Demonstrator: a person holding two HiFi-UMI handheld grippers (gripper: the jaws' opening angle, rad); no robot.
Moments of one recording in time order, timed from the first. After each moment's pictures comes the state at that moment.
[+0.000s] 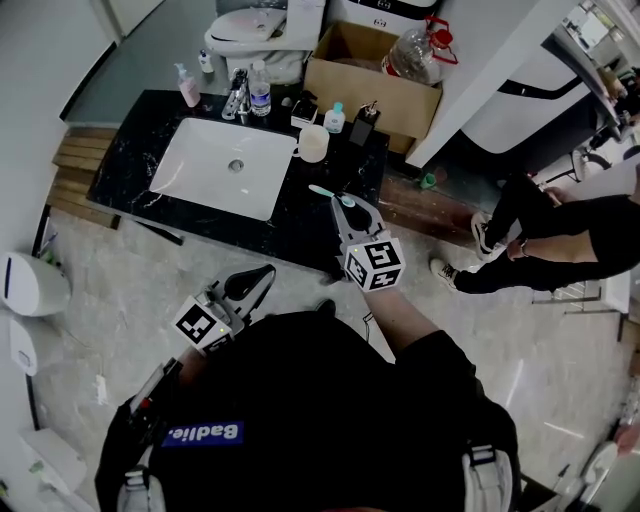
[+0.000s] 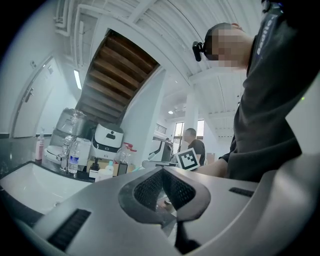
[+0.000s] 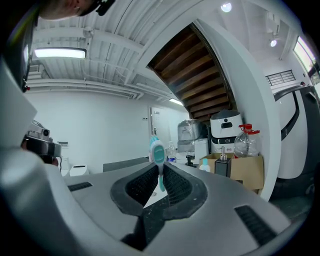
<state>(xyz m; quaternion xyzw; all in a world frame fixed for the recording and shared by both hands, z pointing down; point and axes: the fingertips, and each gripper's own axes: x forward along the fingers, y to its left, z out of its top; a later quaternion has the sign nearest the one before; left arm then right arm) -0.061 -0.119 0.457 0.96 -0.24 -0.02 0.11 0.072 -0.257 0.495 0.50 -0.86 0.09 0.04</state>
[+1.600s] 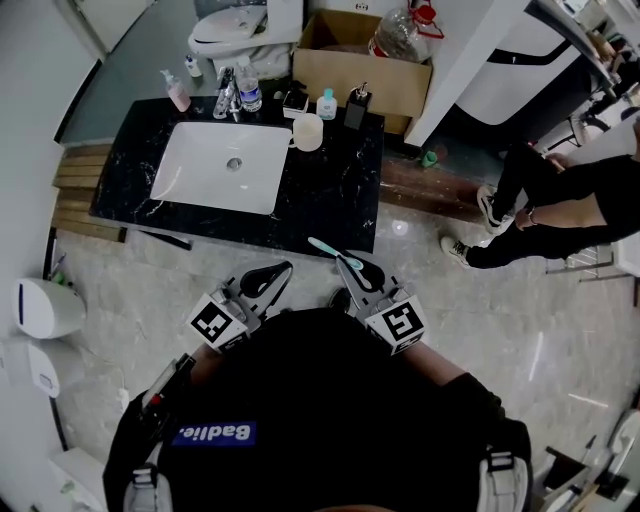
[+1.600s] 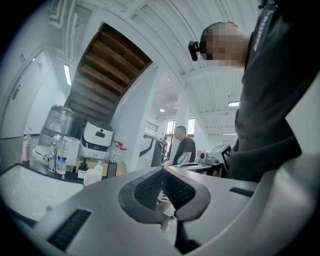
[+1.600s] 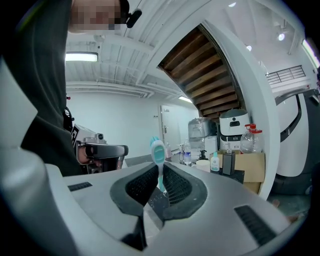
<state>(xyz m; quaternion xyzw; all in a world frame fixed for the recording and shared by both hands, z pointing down) -0.040 -0.107 0.454 0.98 -0.18 -0.01 0.10 0.047 -0.111 0.472 0.46 -0.88 0.09 0.06</state>
